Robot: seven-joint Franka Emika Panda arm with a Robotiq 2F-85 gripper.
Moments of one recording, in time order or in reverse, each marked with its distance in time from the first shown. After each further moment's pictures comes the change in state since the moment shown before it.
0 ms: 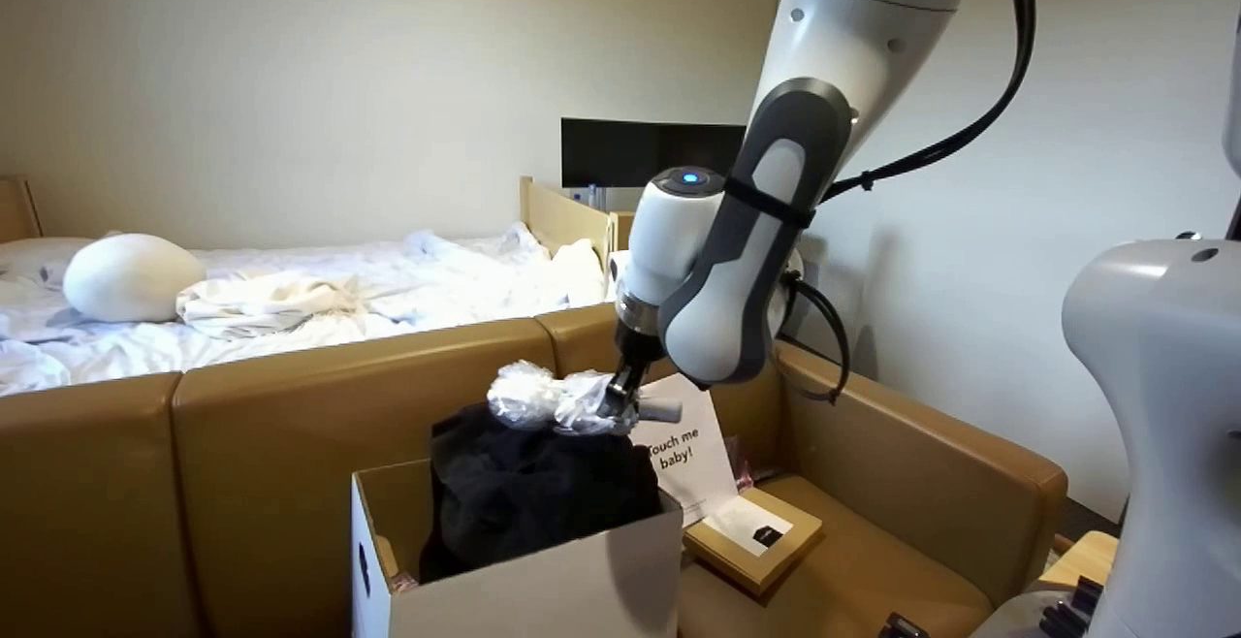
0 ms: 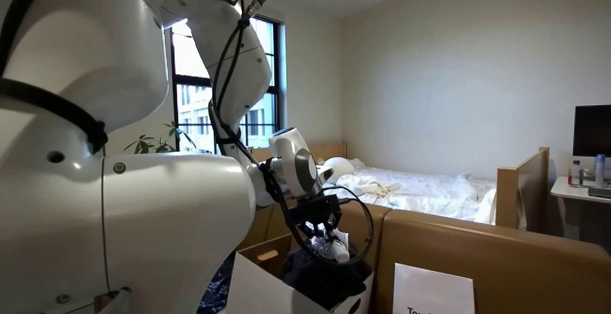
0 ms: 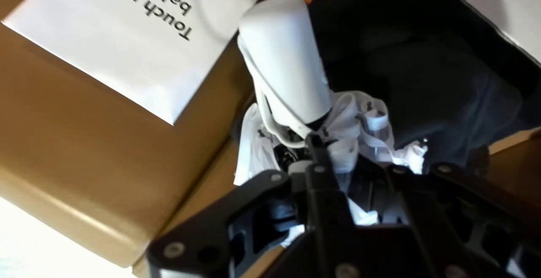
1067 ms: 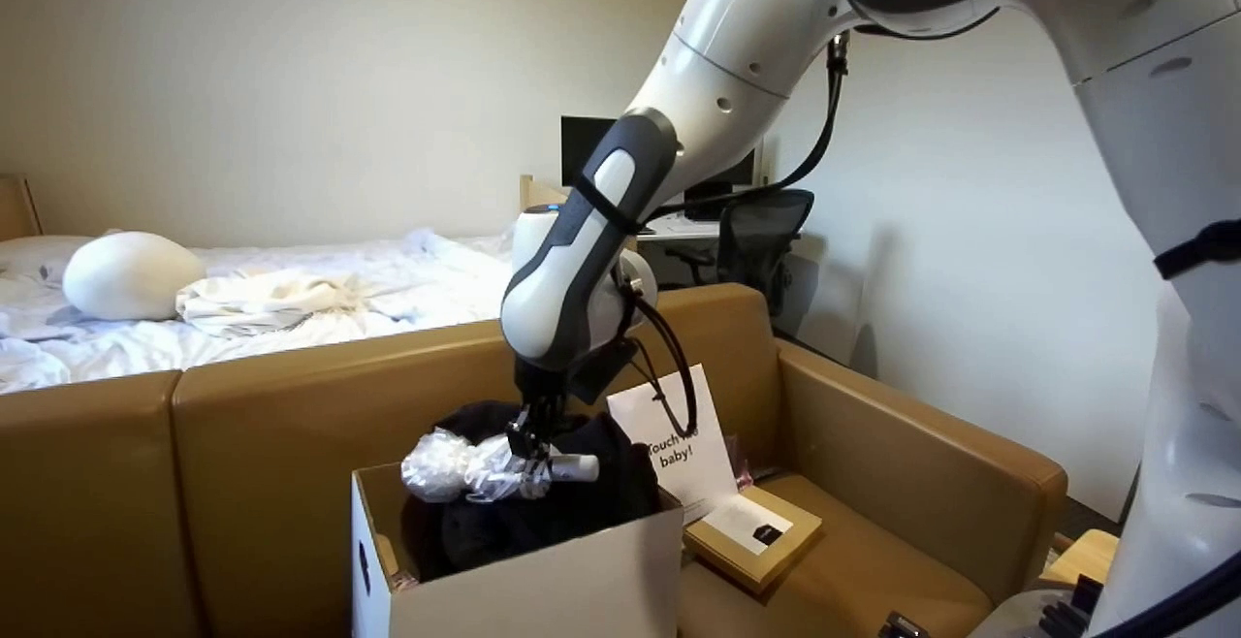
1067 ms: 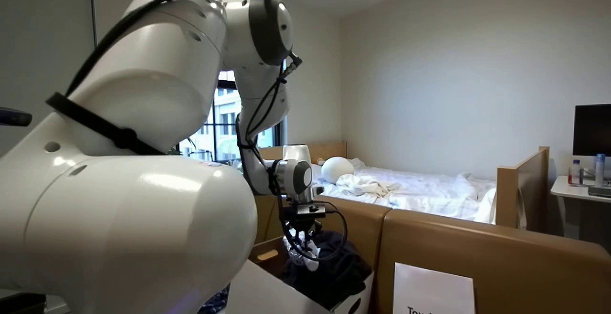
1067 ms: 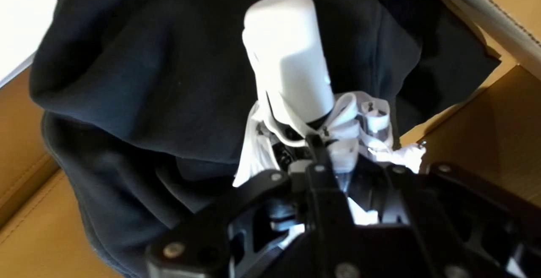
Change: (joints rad) arm -0.809 0.230 0.930 0.490 0.217 -0.411 -0.183
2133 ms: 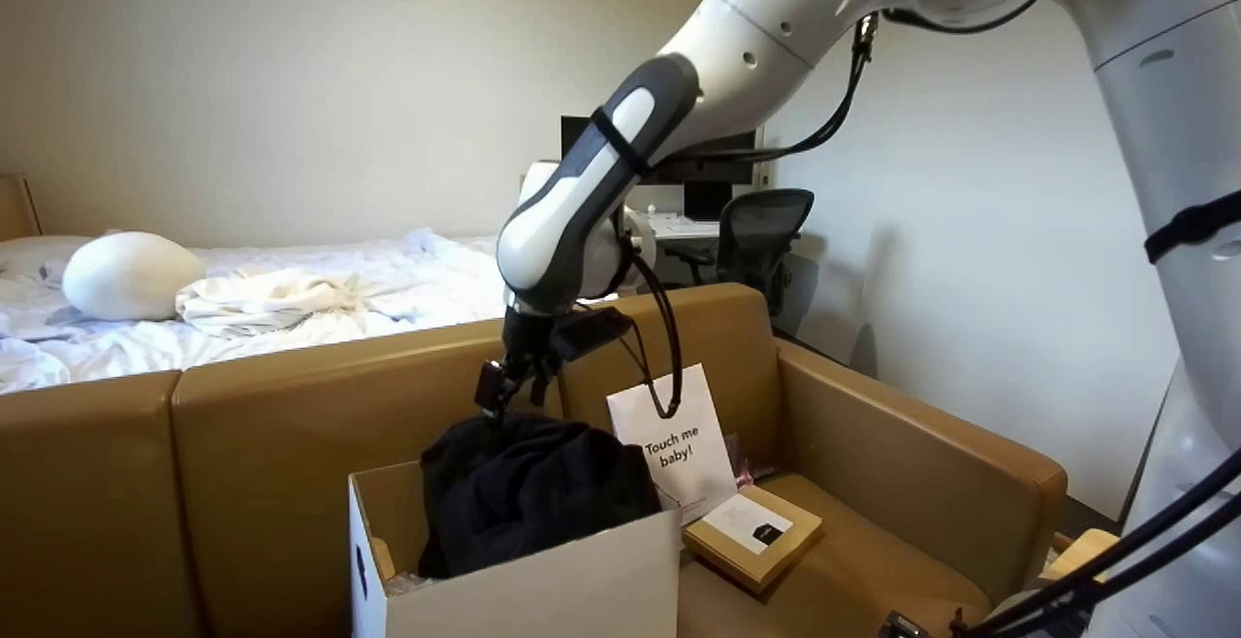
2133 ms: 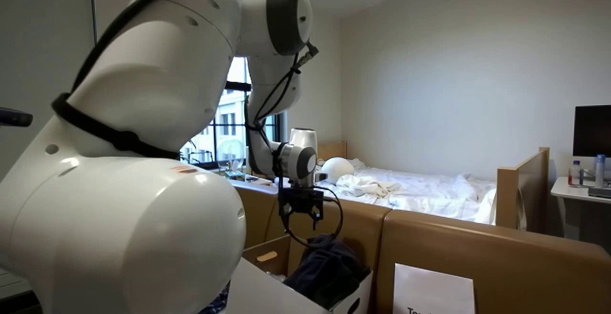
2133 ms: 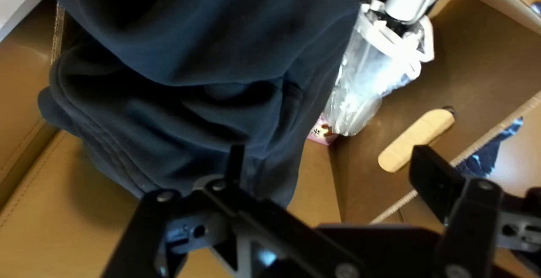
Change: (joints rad) arm -0.273 -0.086 0.276 0.010 0.040 -0.034 0.050
